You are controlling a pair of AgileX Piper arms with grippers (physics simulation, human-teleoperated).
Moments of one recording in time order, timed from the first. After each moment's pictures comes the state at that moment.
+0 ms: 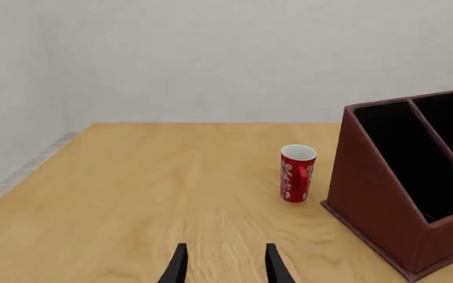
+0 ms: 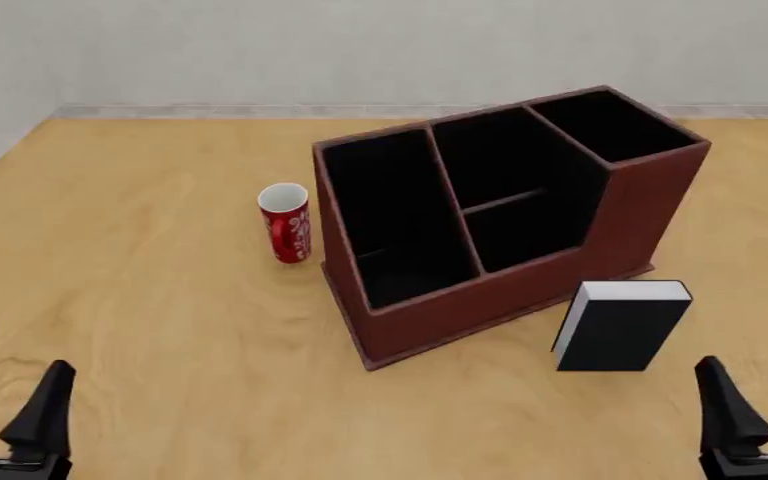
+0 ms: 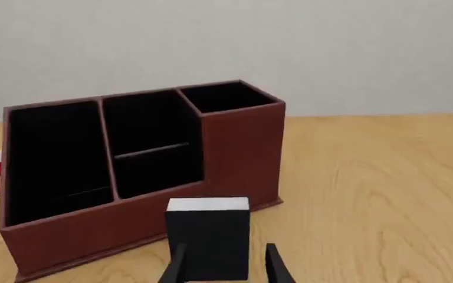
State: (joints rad) left arm 0.00 0.00 0.00 0.00 0.00; right arm -0.01 0.03 -0.03 0.02 0.02
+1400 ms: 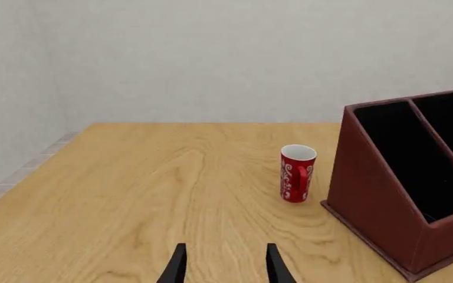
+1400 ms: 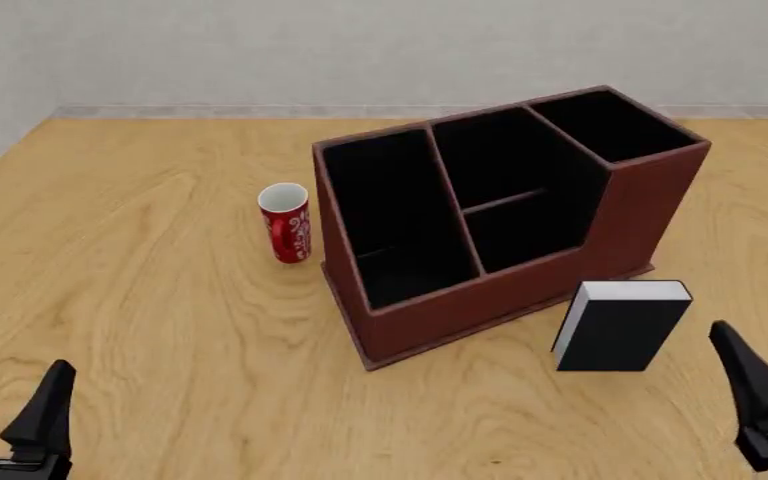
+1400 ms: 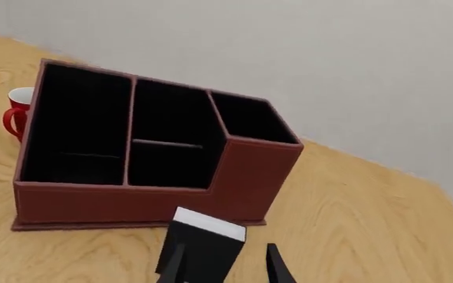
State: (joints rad) left arm 0.00 0.00 0.00 0.00 0.00; right arm 0.10 0.19 -0.38 0.33 -0.31
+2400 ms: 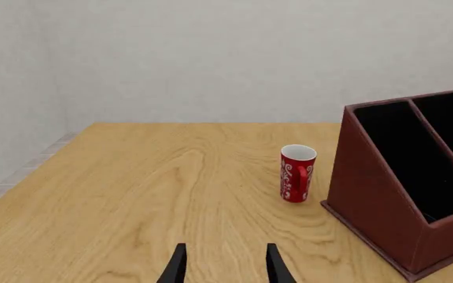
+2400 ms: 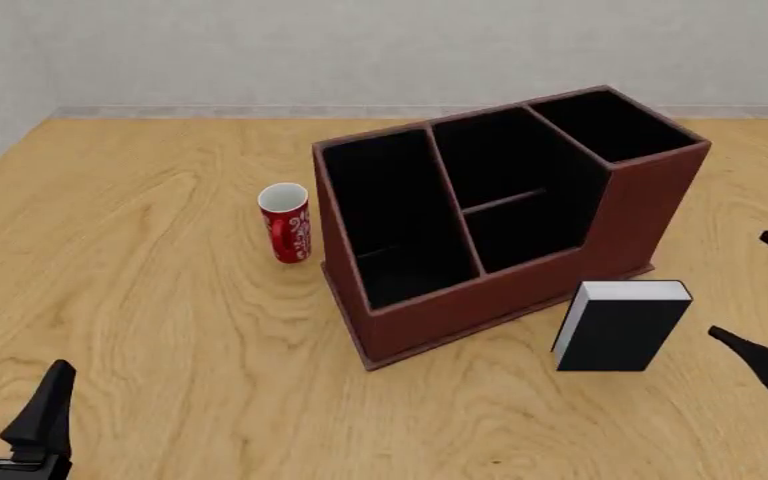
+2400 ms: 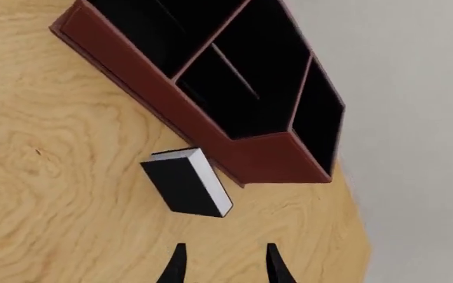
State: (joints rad) left arm 0.00 0.00 0.00 0.00 0.00; right arm 0.18 0.62 -0.91 0.96 -1.01
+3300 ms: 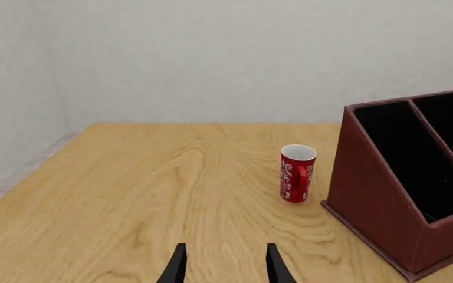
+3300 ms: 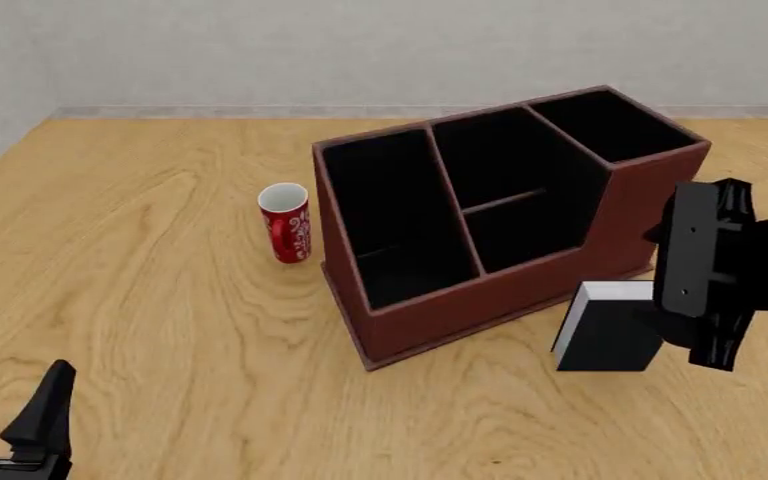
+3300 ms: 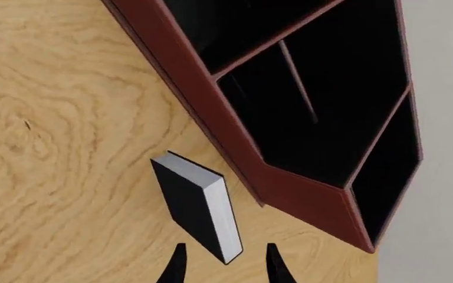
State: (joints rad) left arm 0.00 0.00 0.00 0.00 0.00; right arm 0.18 1.01 -0.95 0.88 -1.21
